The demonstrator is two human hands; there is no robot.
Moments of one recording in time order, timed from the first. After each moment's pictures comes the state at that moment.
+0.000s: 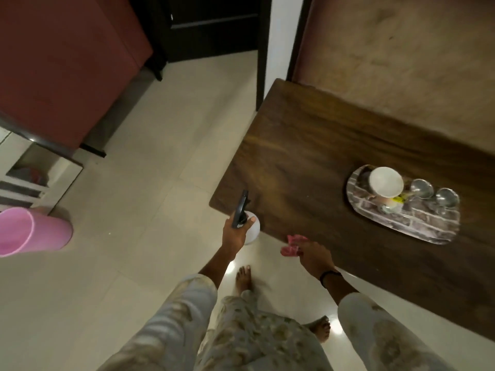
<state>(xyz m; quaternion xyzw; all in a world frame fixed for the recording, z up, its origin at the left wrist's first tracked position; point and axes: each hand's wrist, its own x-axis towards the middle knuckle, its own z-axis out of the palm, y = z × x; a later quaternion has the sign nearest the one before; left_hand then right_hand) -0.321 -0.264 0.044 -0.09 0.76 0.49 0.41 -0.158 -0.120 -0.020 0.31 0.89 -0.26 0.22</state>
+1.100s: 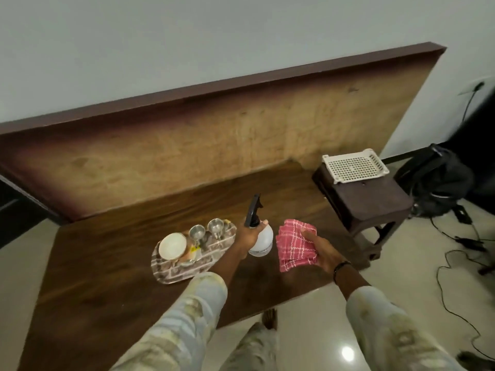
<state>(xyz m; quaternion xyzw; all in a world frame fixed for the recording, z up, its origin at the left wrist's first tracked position) 0.105 0.152 0.176 0.33 0.69 0.38 0.53 0.316 0.164 0.140 0.57 0.29 -0.71 -0.28</state>
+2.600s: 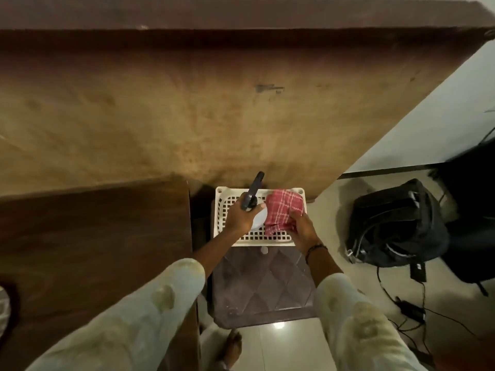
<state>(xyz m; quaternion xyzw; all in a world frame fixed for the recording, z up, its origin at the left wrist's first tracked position) 0.496 0.686 0.022 0.32 0.71 0.39 0.49 0.665 0.728 -0.034 0.61 0.28 -0.67 -0.32</state>
